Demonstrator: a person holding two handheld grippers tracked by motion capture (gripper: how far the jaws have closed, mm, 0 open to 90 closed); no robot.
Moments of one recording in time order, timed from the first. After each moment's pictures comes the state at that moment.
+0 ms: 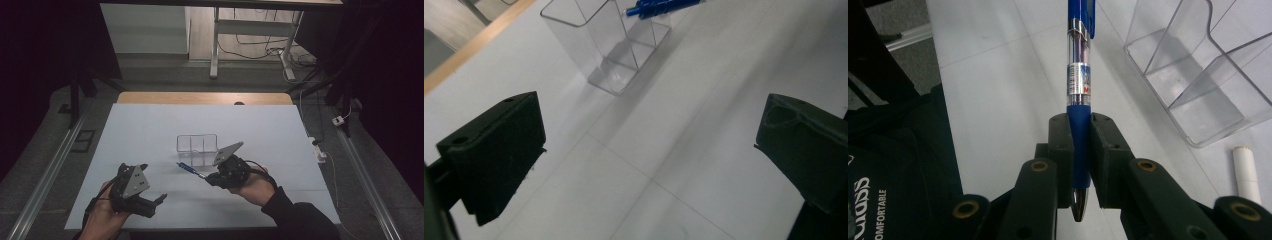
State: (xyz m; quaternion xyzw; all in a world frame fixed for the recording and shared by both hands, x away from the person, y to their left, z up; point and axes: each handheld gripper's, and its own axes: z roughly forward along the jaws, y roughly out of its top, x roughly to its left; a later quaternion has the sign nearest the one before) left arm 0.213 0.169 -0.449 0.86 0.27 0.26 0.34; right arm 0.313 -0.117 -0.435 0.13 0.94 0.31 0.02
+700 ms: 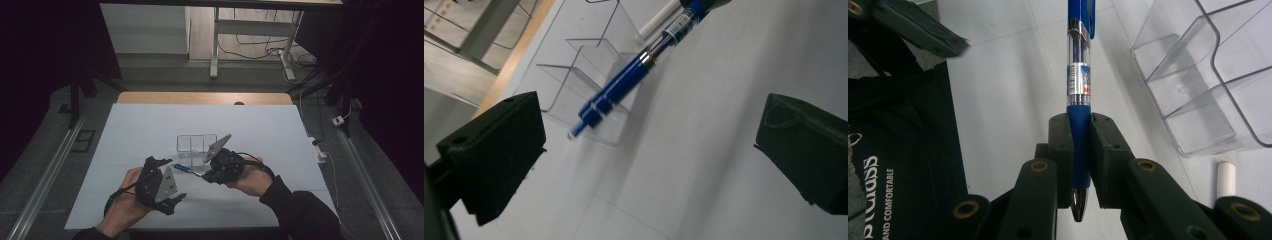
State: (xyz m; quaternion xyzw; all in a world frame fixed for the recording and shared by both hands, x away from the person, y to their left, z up) left arm 0.230 0.113 -0.445 0.89 0.15 0.31 0.29; right arm 0.320 -0.096 -0.414 0.09 0.96 0.26 0.02
